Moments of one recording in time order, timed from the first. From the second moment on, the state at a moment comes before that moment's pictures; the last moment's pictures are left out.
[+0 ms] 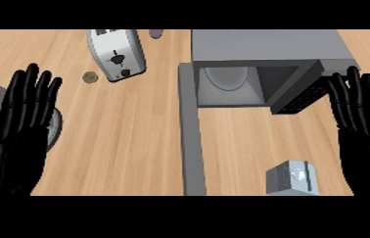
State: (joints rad) left arm 0.00 0.11 -0.01 -2.10 0.02 0.01 0.05; right arm 0.01 -0.10 0.01 -2.10 0.01 0.00 0.00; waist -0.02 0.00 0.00
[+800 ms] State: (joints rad) left arm 0.09 0.15 0.18 -2.14 0.22 -0.06 0.11; right arm 0.27 -0.08 0.24 -2.48 0.01 0.04 0.29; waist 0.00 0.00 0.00
